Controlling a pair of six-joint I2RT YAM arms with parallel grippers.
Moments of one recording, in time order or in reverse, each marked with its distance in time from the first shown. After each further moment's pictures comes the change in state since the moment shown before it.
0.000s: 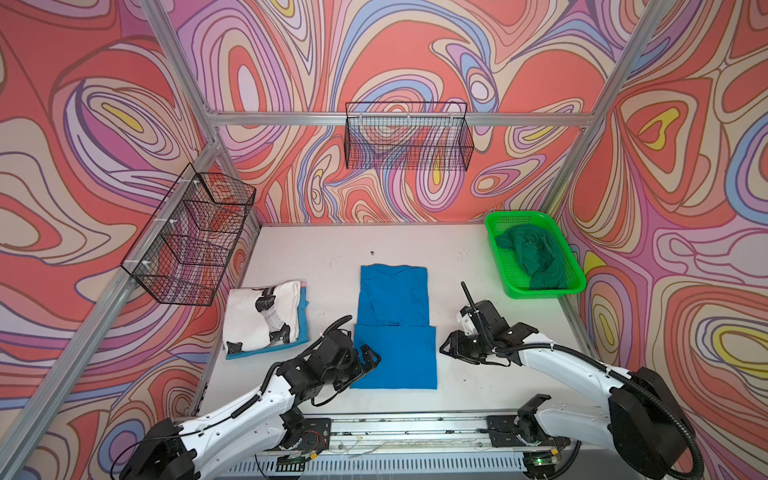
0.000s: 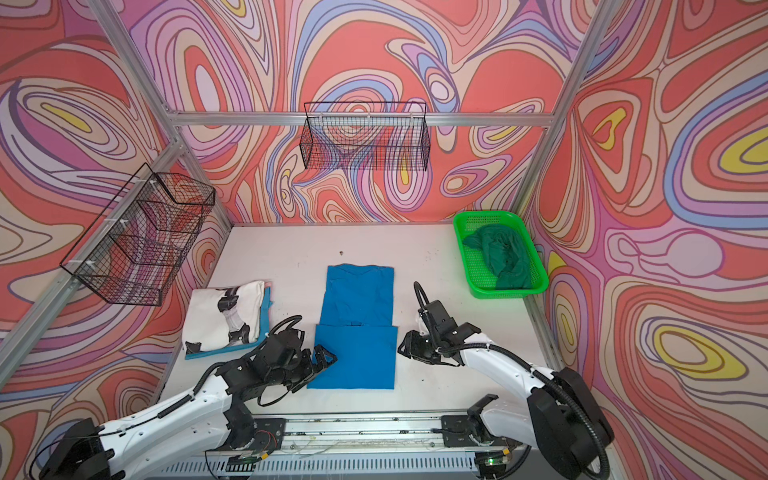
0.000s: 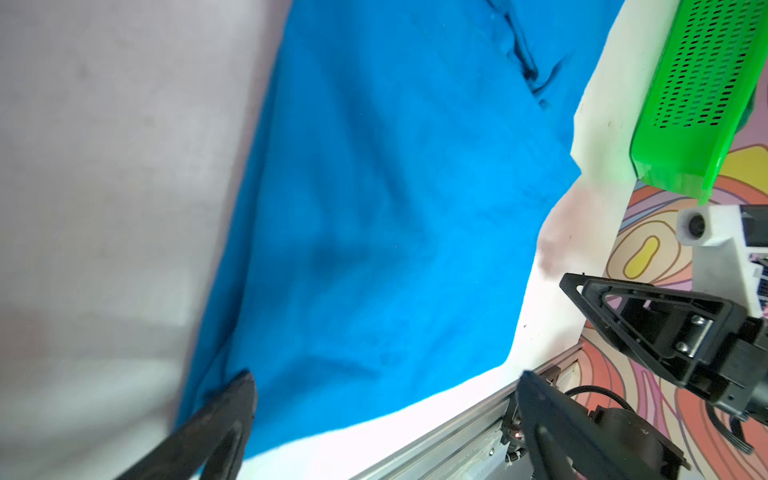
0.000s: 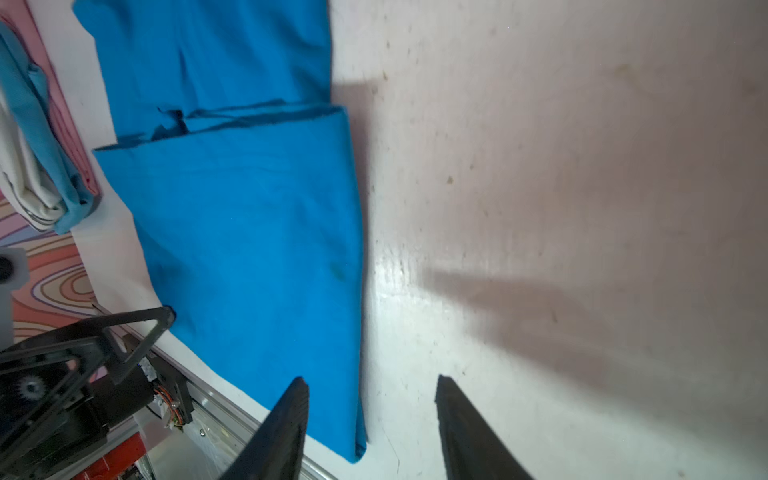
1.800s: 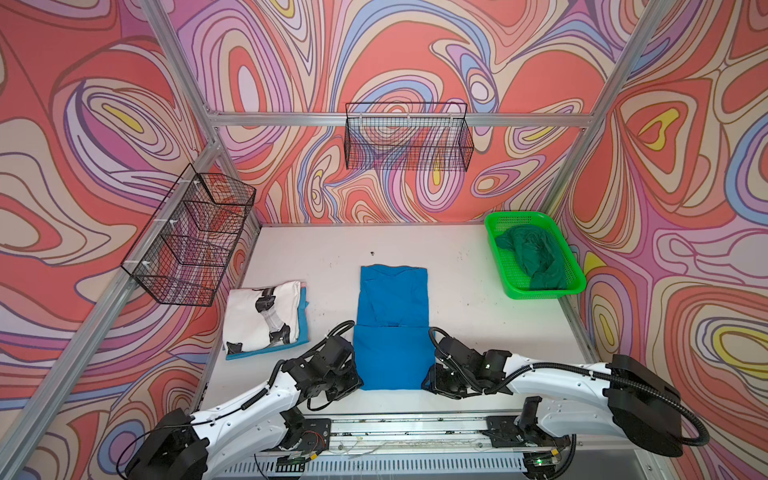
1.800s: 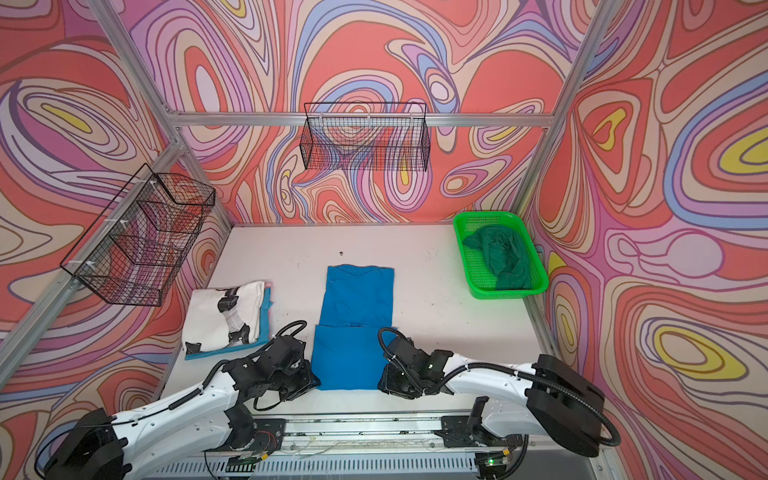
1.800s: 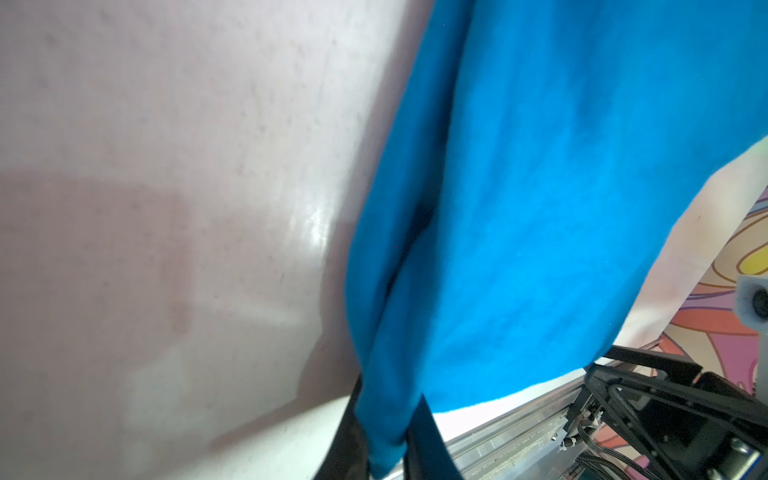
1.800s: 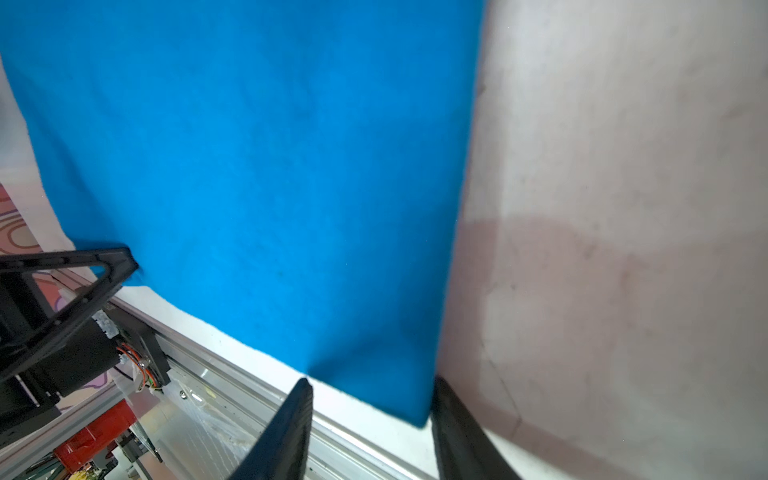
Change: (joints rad) left arm 0.026 0.123 -0.028 -0.056 0.093 0.052; right arm 0.468 0.053 -0.080 0.168 0.135 0.444
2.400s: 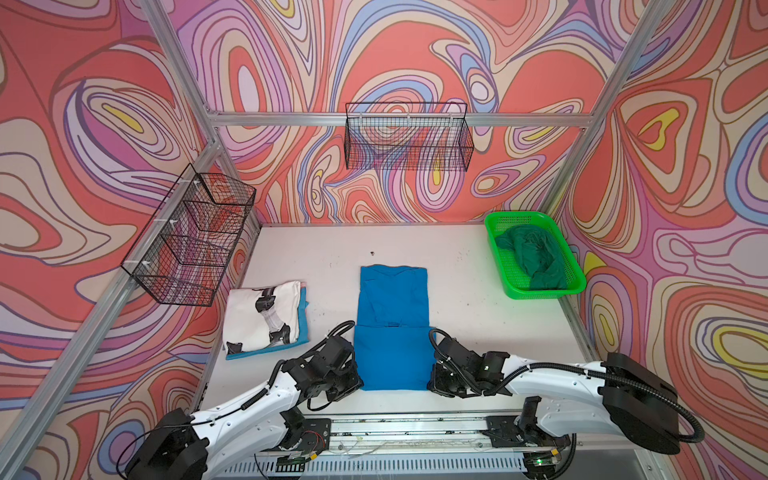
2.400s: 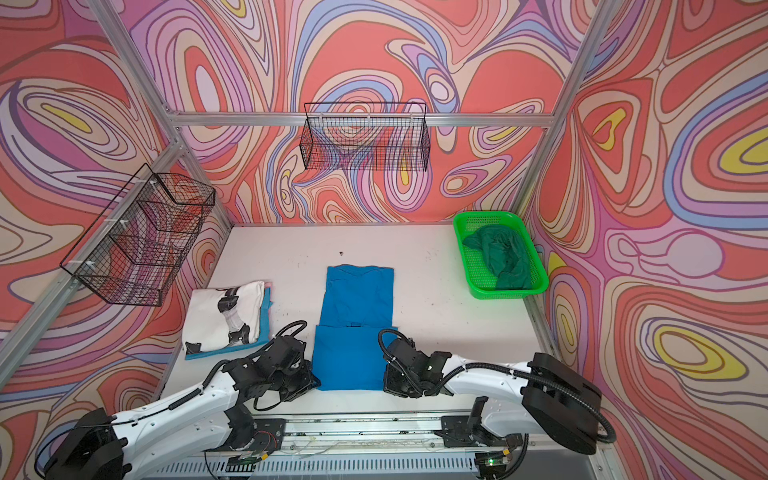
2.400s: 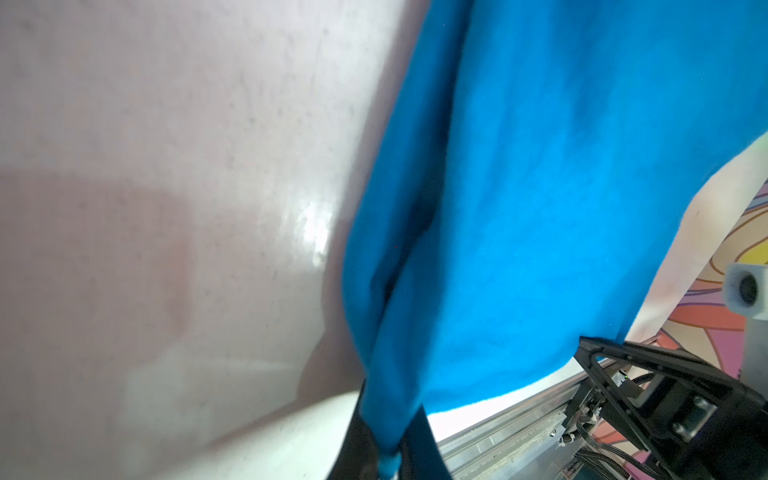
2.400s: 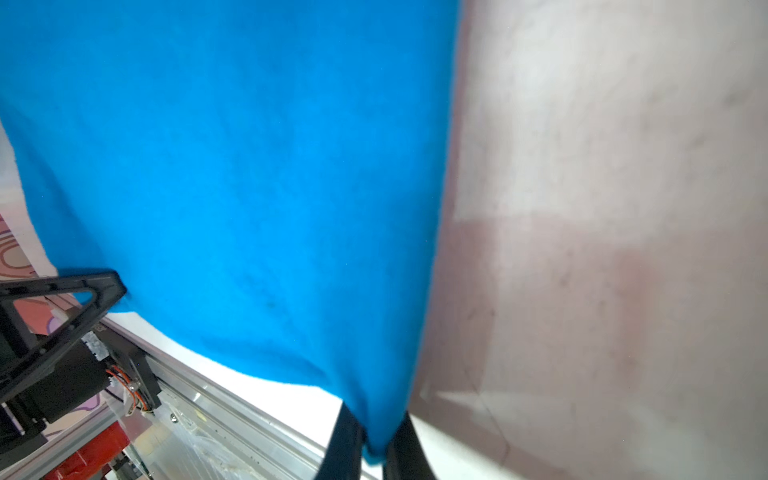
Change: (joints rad) left arm 0.000 -0.002 0.000 0.001 0.004 0.000; right arm 0.005 0.011 -0.015 0.022 0.048 0.018
